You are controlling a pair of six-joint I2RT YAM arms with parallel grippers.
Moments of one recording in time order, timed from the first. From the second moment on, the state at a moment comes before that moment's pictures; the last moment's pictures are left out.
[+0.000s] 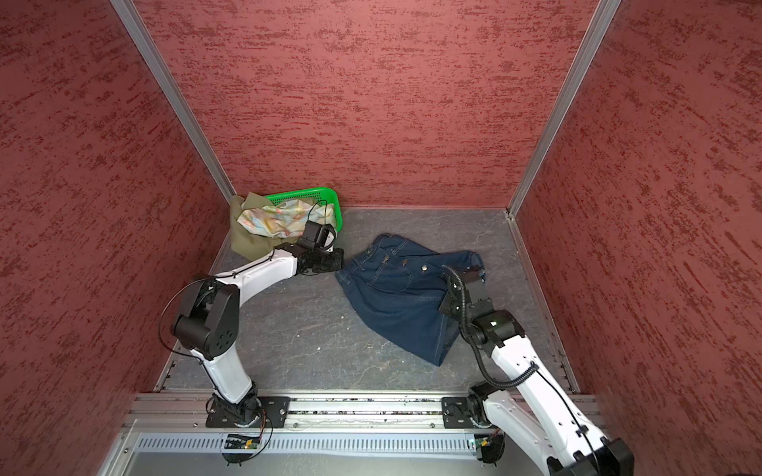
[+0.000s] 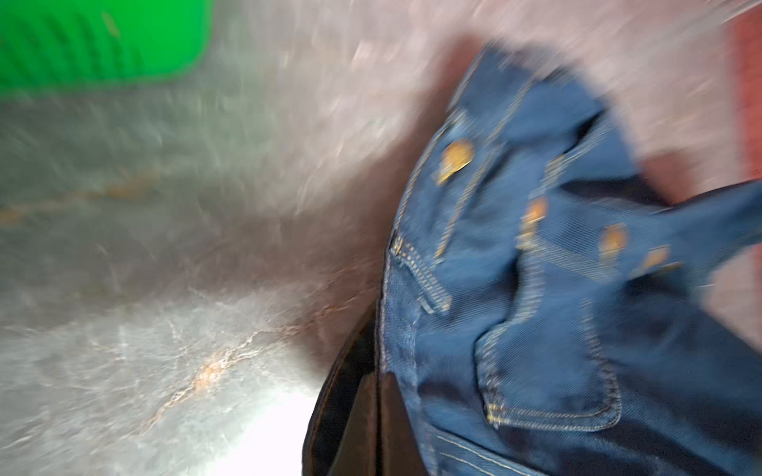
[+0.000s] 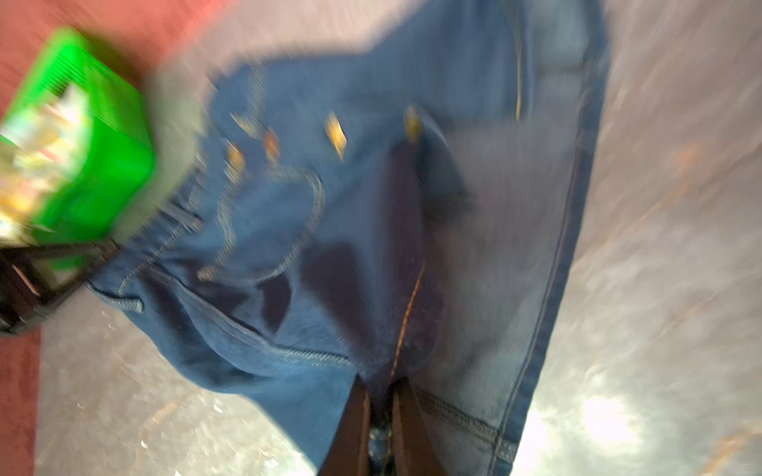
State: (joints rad) left arm -0.40 1.77 1.28 -0.39 0.17 -0.46; right arm 0.36 0.85 0.80 -0.72 0.11 0.75
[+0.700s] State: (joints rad) left arm -0.35 2.02 2.33 -0.52 0.27 -0.54; right arm -0.03 1.18 1.53 -0.62 0.08 0.40
